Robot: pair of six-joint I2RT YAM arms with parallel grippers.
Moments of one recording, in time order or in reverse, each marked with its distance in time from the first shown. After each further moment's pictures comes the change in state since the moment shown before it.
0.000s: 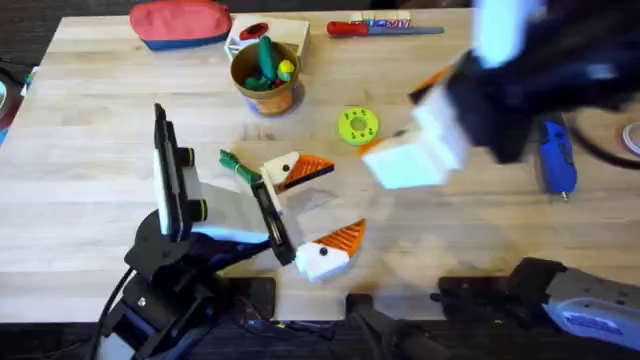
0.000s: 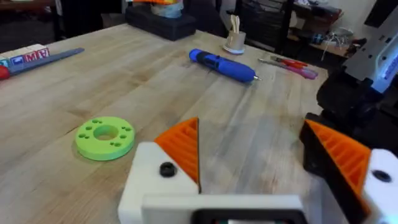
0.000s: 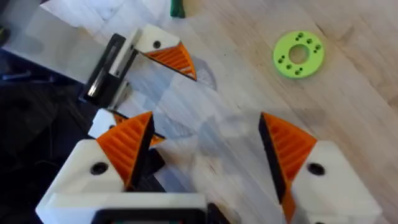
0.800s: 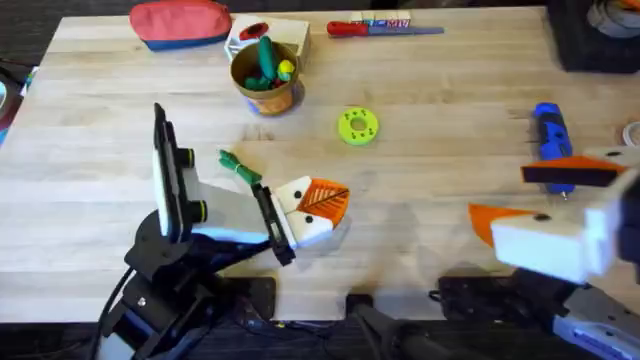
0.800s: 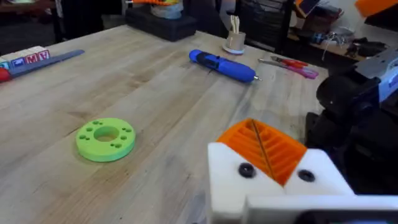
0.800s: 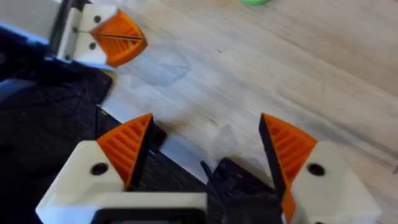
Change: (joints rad) left arm 0.000 0.000 0.000 0.000 0.001 0.007; right arm -0.139 -0.512 -0.310 -0.134 0.042 0.204
